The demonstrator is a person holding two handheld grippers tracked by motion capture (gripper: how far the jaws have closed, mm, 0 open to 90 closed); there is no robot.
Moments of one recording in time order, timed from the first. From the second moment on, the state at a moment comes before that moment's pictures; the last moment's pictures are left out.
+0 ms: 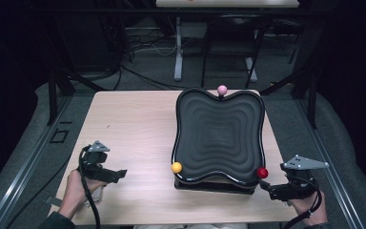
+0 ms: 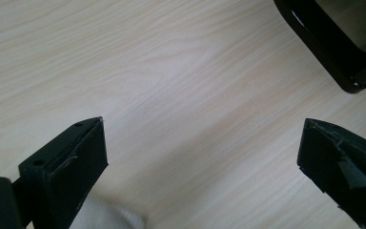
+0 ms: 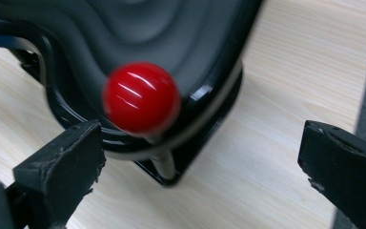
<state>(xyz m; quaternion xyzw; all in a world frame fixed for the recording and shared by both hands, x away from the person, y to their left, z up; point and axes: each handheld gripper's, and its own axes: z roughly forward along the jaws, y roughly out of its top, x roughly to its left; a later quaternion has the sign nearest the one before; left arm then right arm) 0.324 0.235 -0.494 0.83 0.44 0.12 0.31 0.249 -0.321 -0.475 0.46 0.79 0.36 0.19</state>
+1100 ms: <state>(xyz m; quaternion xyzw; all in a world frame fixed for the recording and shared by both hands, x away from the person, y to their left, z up) 0.294 0.104 -0.457 0.87 0.24 0.13 0.41 0.247 -0.289 -0.469 0.44 0.79 0.35 0.24</state>
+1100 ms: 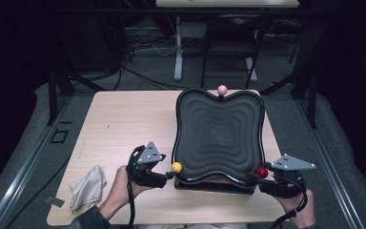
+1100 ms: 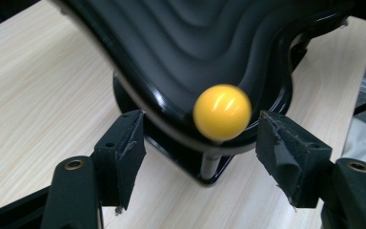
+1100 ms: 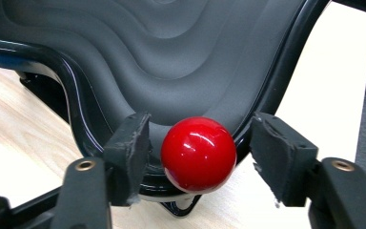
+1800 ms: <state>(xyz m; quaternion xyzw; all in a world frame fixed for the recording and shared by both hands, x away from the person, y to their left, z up) 0.300 0.096 -0.468 0.87 0.22 0.12 0.42 0.245 -0.283 -0.471 0.43 0.79 0.36 0.26</state>
